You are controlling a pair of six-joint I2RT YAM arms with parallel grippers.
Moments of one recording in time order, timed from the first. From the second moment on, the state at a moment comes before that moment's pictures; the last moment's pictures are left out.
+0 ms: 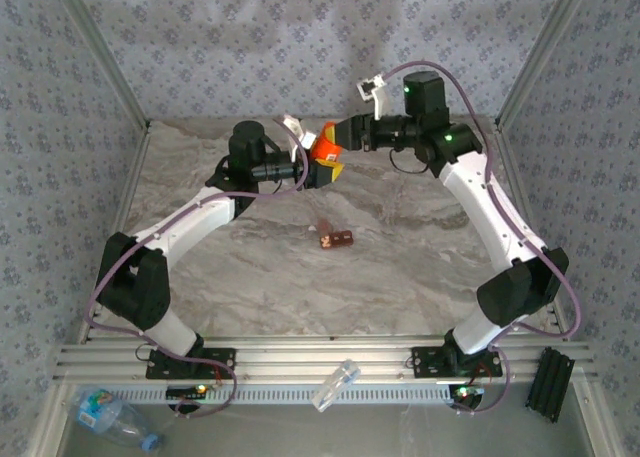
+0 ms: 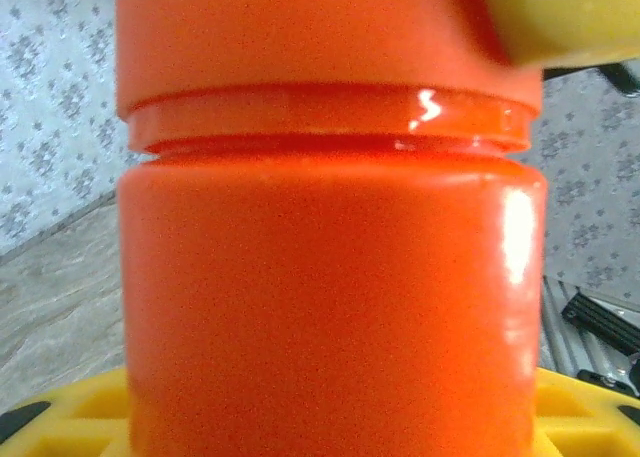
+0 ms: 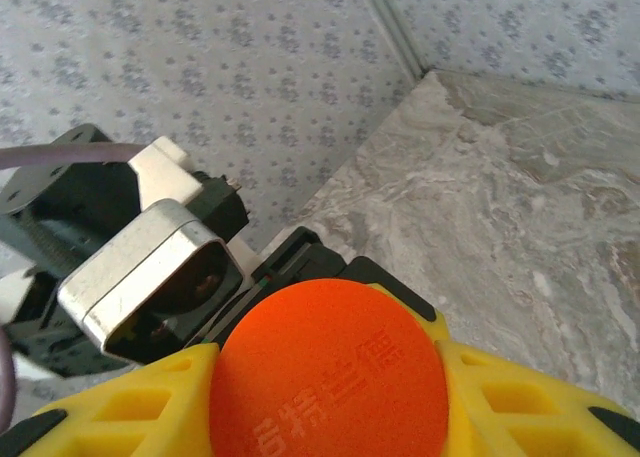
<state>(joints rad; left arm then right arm) -0.52 1.59 1.22 0.26 0.82 -0.11 0.40 1.60 1.73 -0.57 -0.74 0.29</state>
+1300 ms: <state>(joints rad) -0.51 1.59 1.16 0.39 0.72 -0.13 0.32 1.43 1.54 -0.40 -0.65 0.37</state>
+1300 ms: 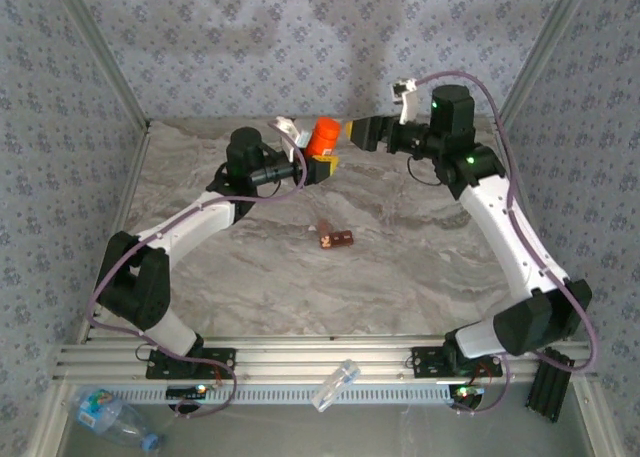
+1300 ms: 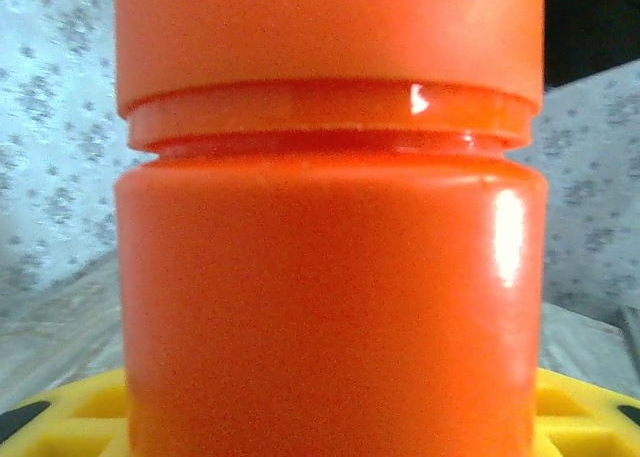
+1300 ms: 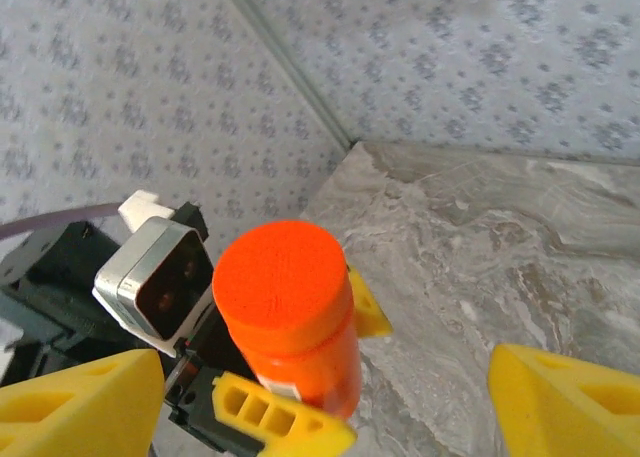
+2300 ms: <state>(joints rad) -0.51 1.59 1.20 0.33 0.84 -0.16 0.42 1.57 1.70 -0.53 -0.68 0.28</state>
